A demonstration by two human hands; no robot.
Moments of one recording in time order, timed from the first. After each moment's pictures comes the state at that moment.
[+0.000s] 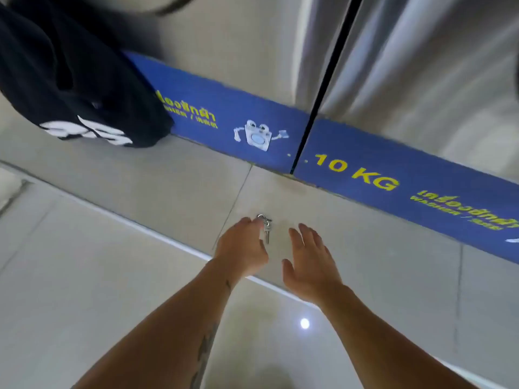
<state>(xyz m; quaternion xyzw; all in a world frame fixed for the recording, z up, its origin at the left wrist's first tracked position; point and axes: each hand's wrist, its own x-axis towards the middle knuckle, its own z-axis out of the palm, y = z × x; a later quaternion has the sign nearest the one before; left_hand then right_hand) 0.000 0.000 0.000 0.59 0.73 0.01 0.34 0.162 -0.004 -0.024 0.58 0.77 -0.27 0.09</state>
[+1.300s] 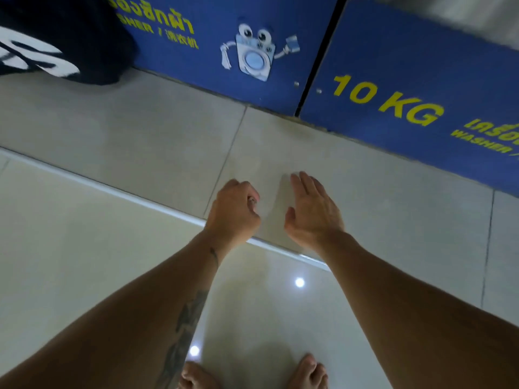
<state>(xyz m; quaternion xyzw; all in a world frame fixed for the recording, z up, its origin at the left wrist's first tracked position) -0.024 -0.013 -0.084 0.57 0.74 0.16 0.33 0.145 0.009 -0.091 0.61 0.76 -0.24 0.07</state>
